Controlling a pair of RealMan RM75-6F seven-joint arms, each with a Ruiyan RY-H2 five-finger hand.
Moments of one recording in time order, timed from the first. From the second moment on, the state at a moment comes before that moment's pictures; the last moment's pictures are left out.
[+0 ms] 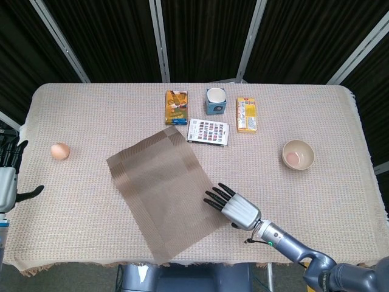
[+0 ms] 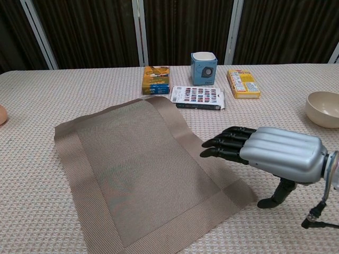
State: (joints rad) left arm -0.22 -1.08 -0.14 -1.76 1.26 1.44 0.21; right arm 0.59 -1.55 -0.02 -1.31 -1.84 1.02 -0.14
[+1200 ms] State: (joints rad) left arm -0.21 -1.07 -0.15 -1.76 1.28 1.43 0.19; right arm 0.64 -1.67 -0.04 -1.16 -1.84 1.11 -0.13
